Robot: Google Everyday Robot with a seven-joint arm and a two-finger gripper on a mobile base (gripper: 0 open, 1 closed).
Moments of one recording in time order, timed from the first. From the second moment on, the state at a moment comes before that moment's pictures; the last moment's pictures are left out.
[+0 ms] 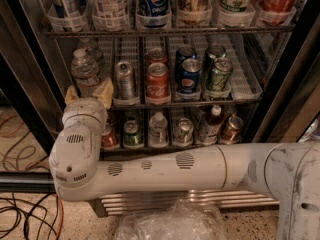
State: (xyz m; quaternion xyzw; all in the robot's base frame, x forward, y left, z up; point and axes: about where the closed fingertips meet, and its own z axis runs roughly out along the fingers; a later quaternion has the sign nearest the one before) arm 0.601 0.176 0.861 -0.09 0.71 -0.01 0.70
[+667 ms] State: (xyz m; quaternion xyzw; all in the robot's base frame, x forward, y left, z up) arm 0.622 0.174 0.853 -0.07 0.71 0.00 0.70
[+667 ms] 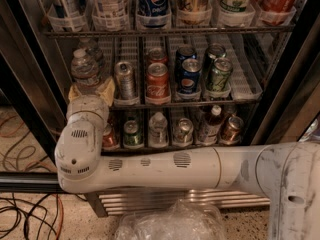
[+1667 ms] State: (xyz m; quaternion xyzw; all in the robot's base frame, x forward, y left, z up) arm 0.631 0.182 0.848 -0.07 0.71 0.01 0.70
